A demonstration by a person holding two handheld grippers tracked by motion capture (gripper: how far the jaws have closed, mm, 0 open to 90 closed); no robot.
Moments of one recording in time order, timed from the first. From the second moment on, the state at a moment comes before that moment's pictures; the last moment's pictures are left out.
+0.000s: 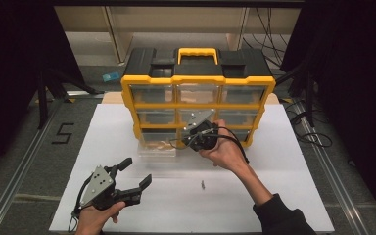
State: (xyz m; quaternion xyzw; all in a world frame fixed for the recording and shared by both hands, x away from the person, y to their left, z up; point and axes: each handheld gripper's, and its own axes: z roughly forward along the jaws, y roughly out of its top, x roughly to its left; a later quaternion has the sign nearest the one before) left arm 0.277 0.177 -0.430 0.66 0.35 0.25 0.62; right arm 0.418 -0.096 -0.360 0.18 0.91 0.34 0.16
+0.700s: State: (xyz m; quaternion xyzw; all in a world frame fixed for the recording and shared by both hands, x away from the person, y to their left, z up) left arm 0.277 0.177 -0.430 0.66 0.35 0.25 0.62; right arm 0.434 -0.058 -0.351 0.17 0.91 0.35 0.16
